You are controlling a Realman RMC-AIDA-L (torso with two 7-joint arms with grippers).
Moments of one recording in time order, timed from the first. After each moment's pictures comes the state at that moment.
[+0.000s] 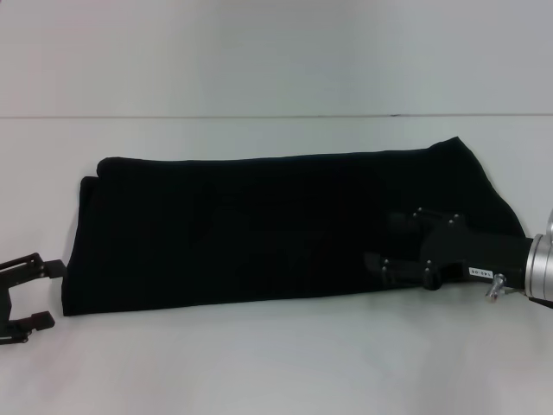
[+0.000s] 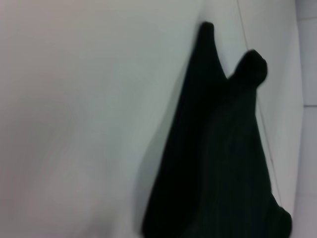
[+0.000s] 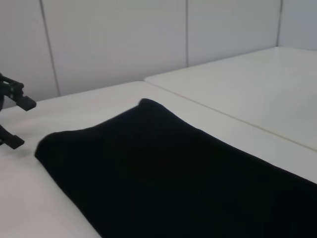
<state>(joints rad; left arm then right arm) -0.40 -1.86 0.37 0.47 2.25 1.52 -2.62 0.59 2.09 -0.72 -0.47 -1.95 -1.24 1.11</state>
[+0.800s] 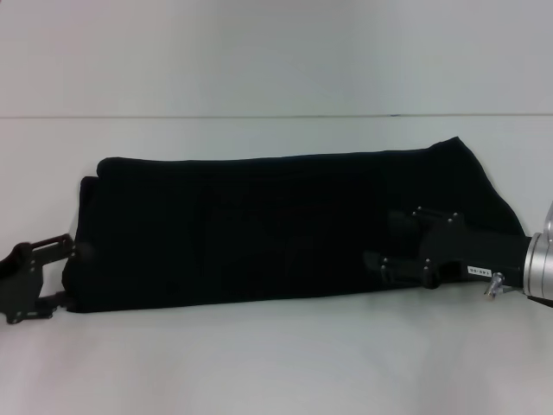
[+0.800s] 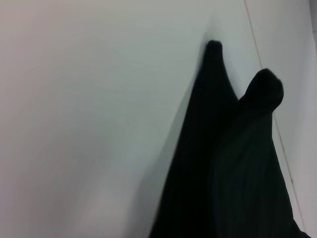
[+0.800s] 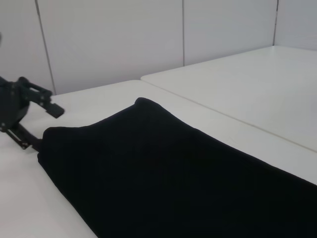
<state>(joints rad) -0.48 -1.90 0.42 0.46 2.26 1.36 -2.64 0.59 2.09 -0.72 -0.46 -1.95 -1.24 1.11</state>
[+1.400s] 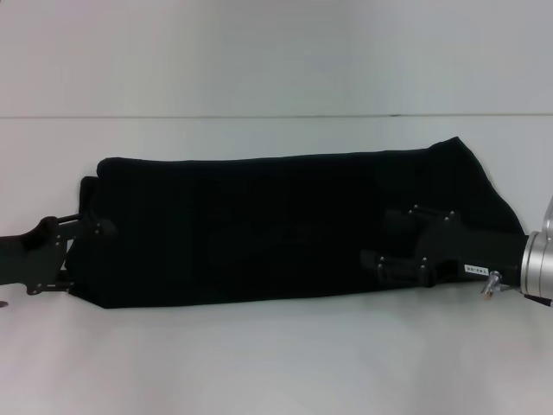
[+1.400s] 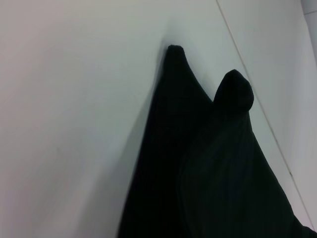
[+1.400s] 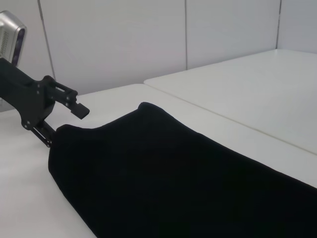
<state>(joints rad) -0.55 -1.90 0.47 0.46 2.25 1.32 -2.64 0.60 2.09 -0.72 -0.46 -1.95 -1.24 1.11</state>
